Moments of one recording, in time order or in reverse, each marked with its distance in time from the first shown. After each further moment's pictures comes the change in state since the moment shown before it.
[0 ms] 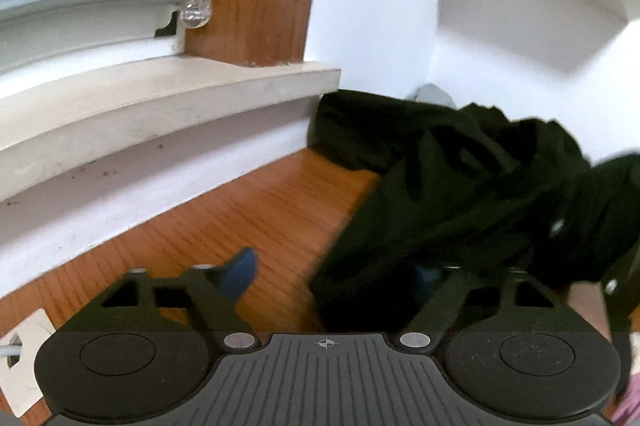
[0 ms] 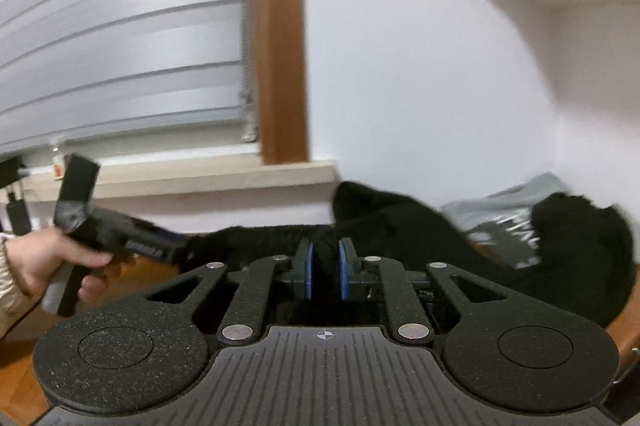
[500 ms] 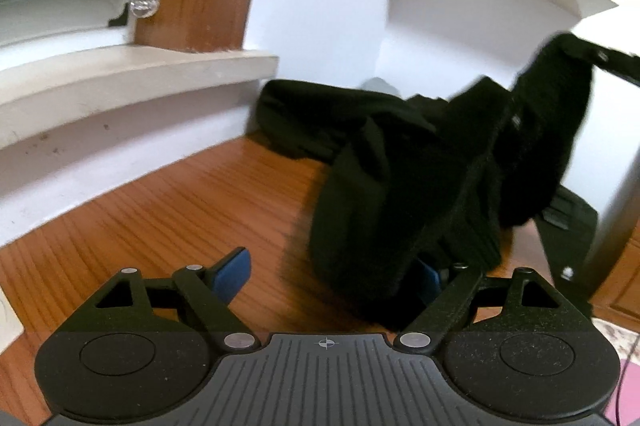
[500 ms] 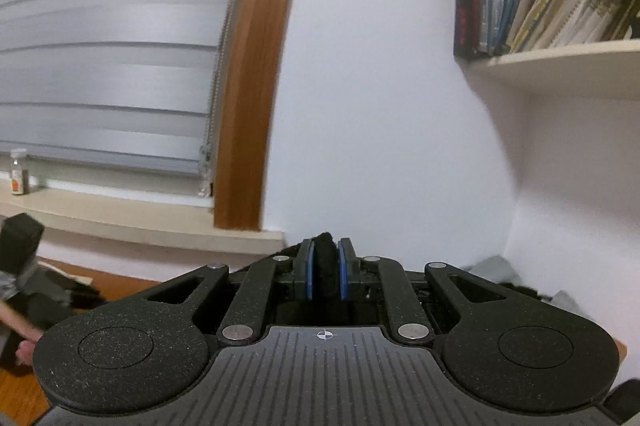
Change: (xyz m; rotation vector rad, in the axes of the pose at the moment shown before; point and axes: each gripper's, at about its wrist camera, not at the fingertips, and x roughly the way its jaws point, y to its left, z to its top) left arm -0.007 -0.017 -0.017 -0.001 0.004 -0.162; right arm 0.004 0.007 0.059 -0.140 -0.123 -0.138
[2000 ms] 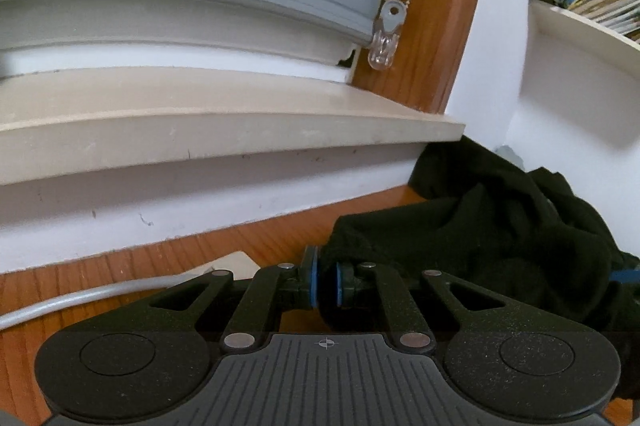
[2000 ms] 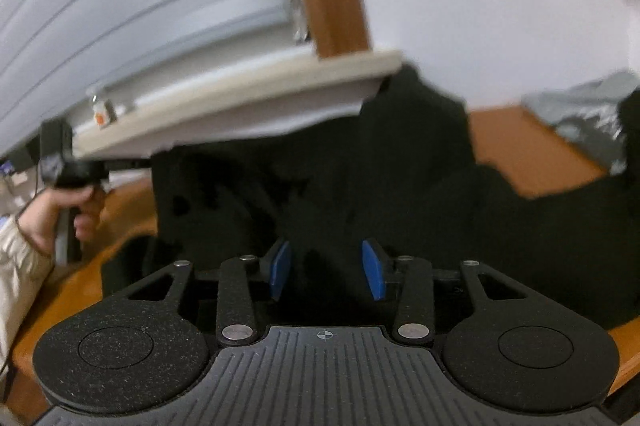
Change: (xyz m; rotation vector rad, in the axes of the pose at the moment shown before) left arm -0.110 0.096 -0.028 -0.210 -0.155 0.301; right arm 0.060 0.022 -0.081 0.234 0.427 0.402
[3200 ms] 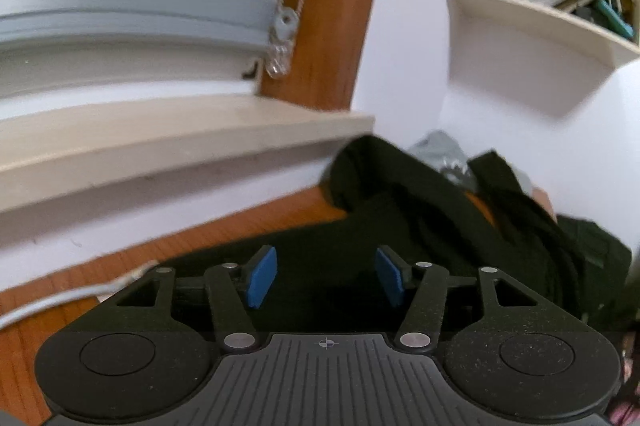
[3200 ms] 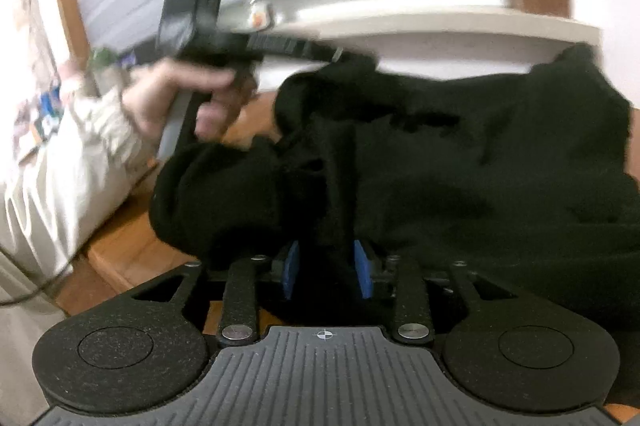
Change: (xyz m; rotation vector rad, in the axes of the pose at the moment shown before) left arm -0.015 -0.058 0.002 0.150 0.009 -0.134; right arm 0.061 0.097 -0.014 -0.225 0.114 0.313
